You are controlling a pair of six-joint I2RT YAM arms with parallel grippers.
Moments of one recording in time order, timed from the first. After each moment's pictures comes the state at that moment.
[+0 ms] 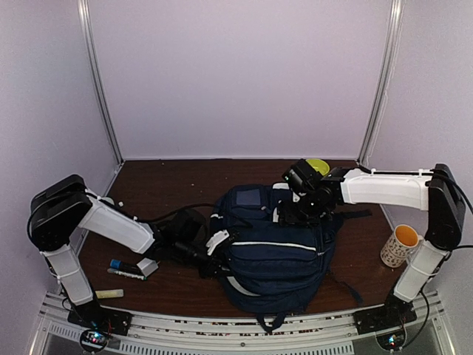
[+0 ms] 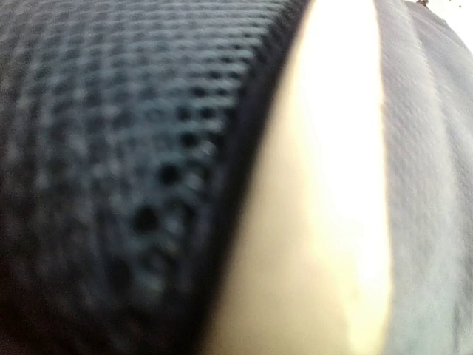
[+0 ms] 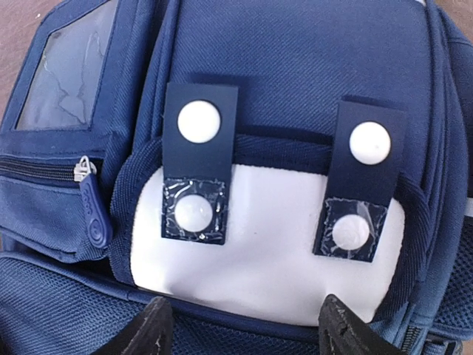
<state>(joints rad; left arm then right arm) -0.92 1.77 0.74 0.26 0.61 -0.12 0.74 1.68 1.19 -0.61 0.13 0.71</state>
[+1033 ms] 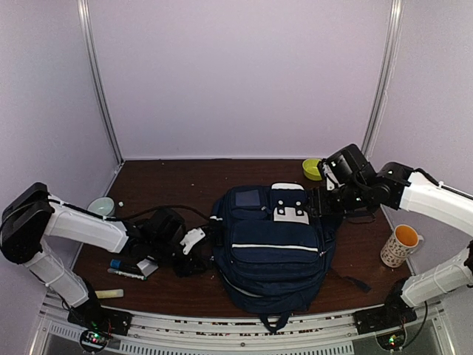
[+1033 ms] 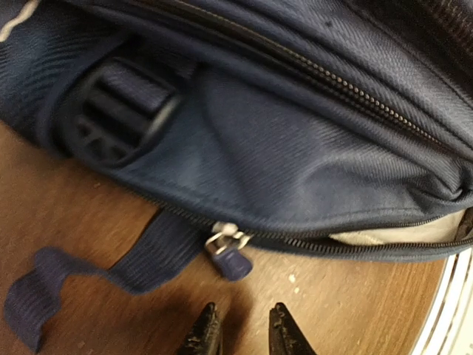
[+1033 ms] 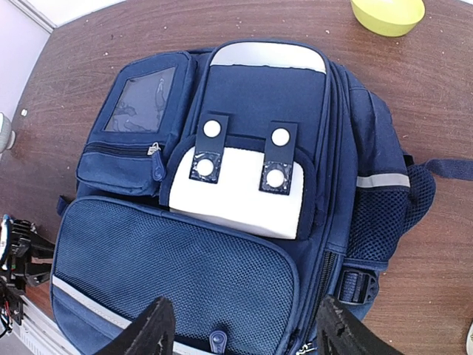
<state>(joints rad) -0.85 1.52 0.61 -0.02 0.30 -0.01 0.73 1.24 1.09 -0.72 0.16 0.58</state>
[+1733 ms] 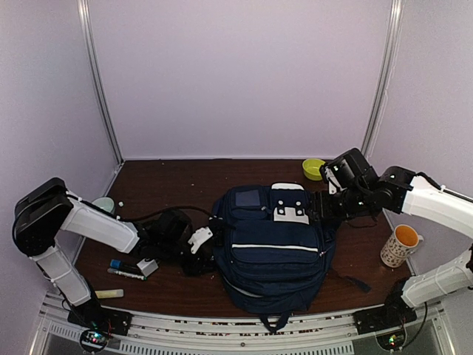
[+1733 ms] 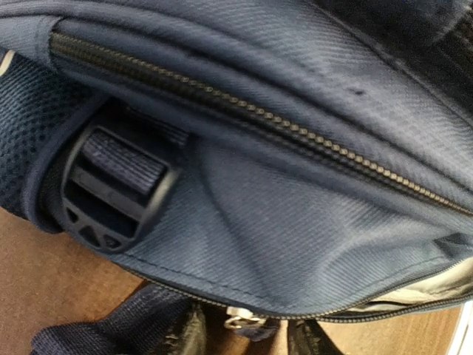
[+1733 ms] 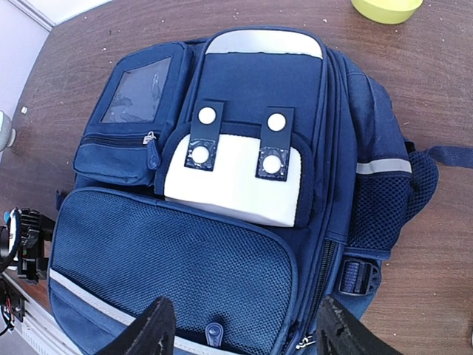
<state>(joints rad) -0.85 1.64 0.64 0.14 0.30 0.04 0.73 1.21 1.04 -0.72 0.15 0.60</state>
